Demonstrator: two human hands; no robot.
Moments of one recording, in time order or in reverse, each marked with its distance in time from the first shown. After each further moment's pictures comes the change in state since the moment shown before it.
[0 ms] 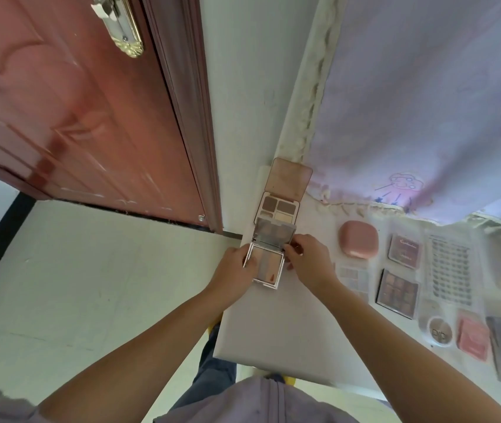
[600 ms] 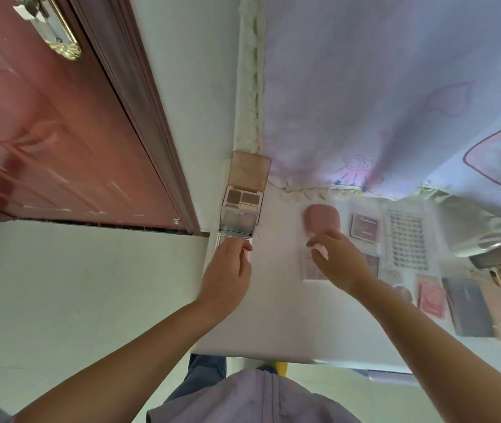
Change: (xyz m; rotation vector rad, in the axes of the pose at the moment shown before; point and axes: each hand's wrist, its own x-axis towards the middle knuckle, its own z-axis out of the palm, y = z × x) left_hand -0.030 0.026 0.030 0.109 0.165 0.407; right_hand -0.040 0.070 -0.077 -0.291 0.035 -0.042
